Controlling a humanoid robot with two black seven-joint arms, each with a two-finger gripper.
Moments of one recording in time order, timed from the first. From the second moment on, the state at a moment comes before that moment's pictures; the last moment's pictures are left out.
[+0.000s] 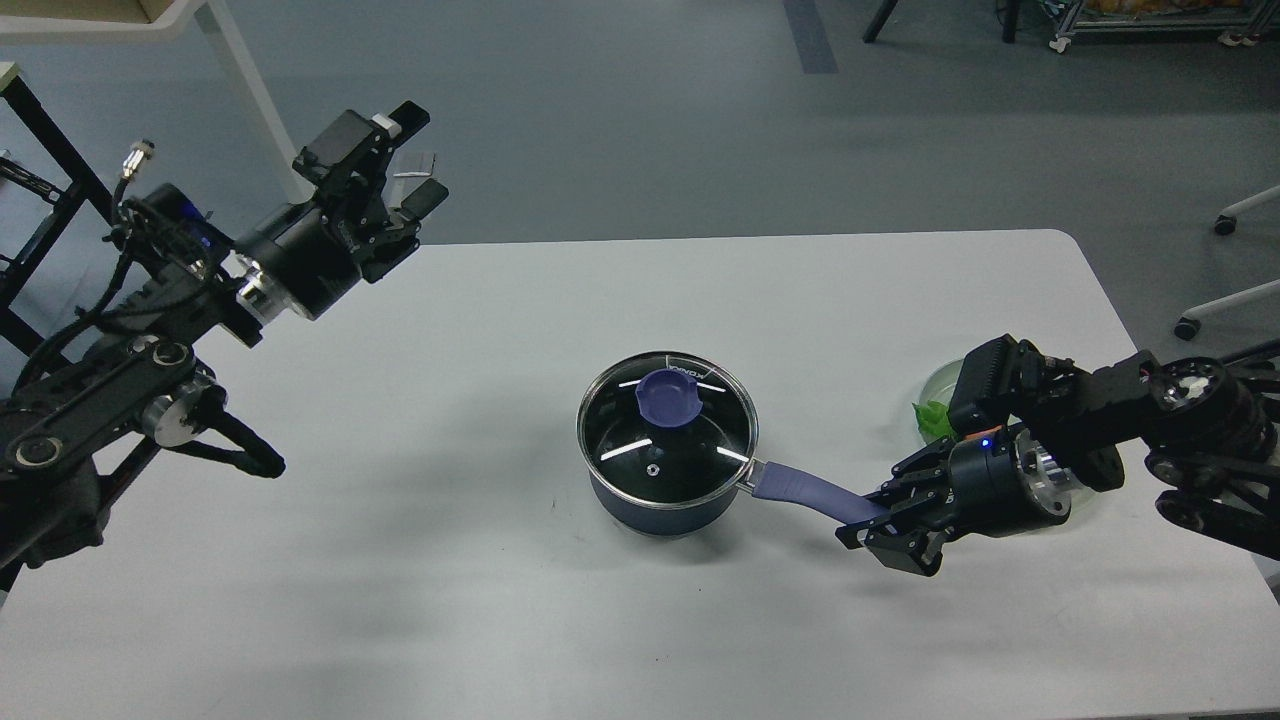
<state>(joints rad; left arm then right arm) -0.69 0.57 -0.77 -1.19 1.02 -0.28 -0.48 1.08 -0.84 -0.08 1.51 -1.89 0.37 0.49</state>
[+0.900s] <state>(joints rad) -0.86 0.46 -0.31 -1.28 2.12 0.06 -0.49 1.09 -0.83 -0.08 1.50 -1.88 0.37 0.49</state>
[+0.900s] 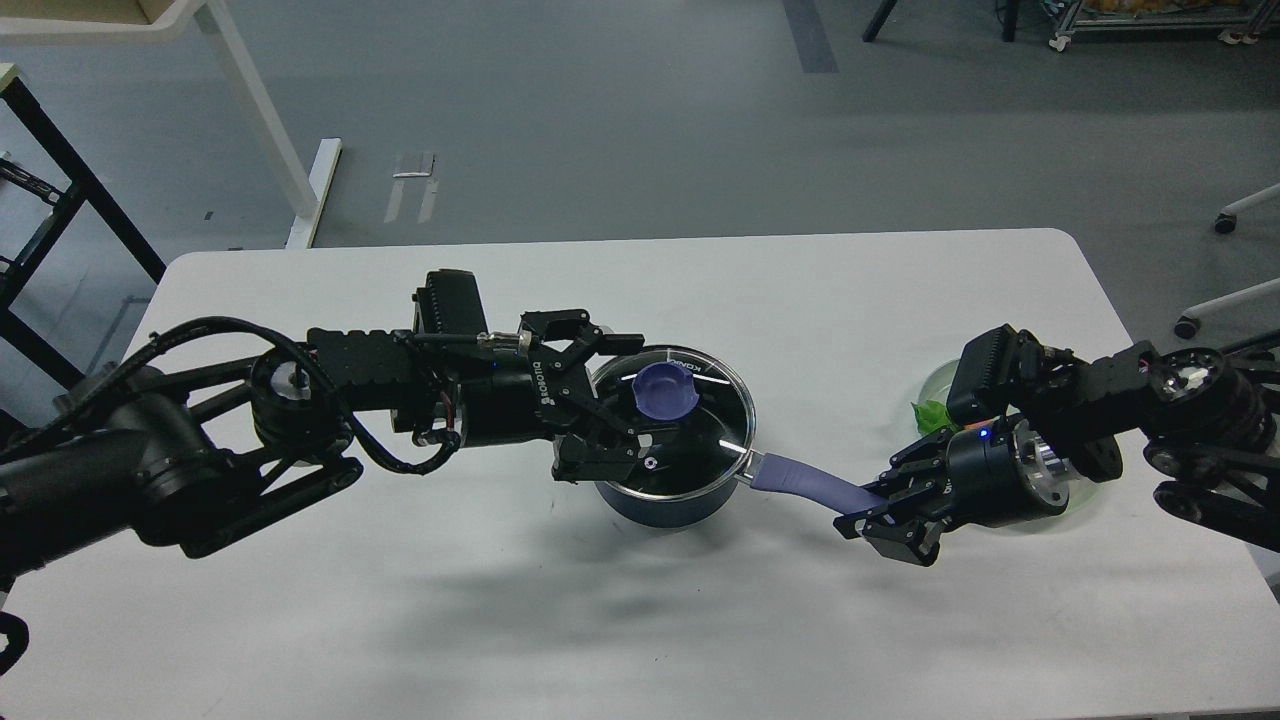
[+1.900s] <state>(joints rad) -0.87 0.31 -0.29 -1.08 2.15 0.08 -0.49 1.09 -0.83 -0.08 1.50 -1.88 0.37 0.49</state>
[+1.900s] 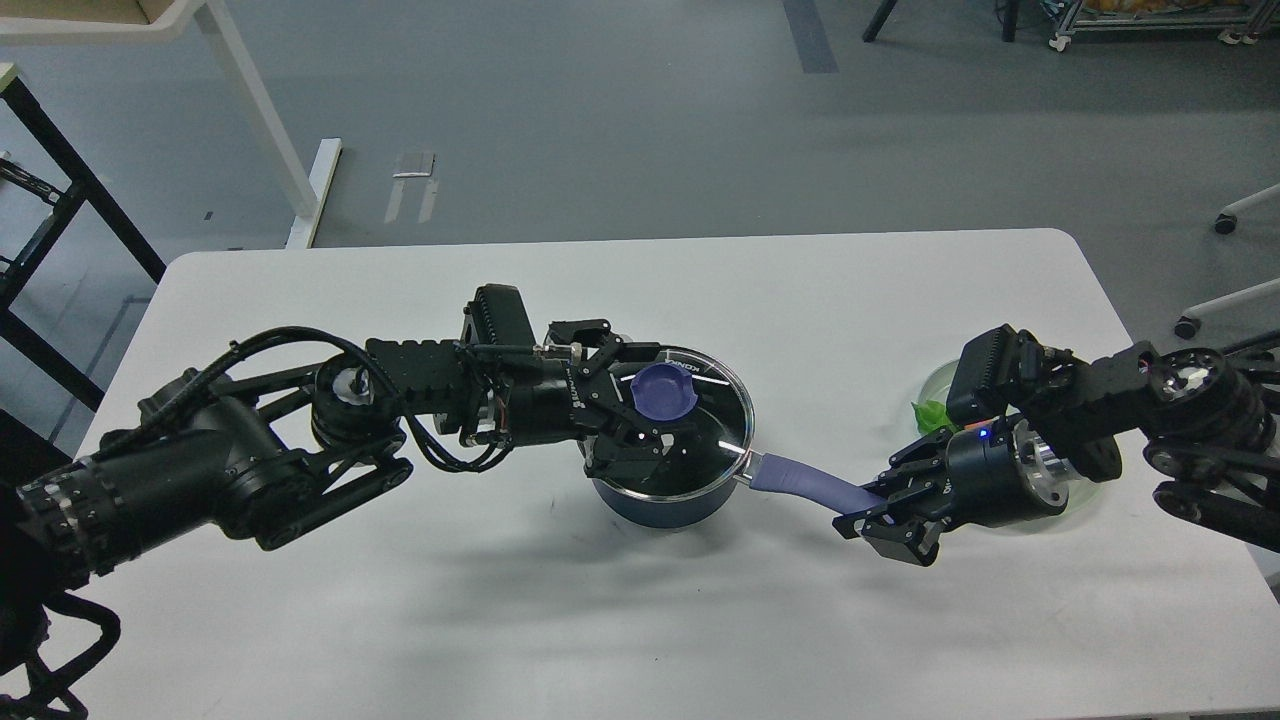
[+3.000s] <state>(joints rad) -0.94 0.35 -0.26 -1.11 2.14 0.14 -0.49 1.08 -0.84 -0.08 1.50 -1.88 0.36 0.49</state>
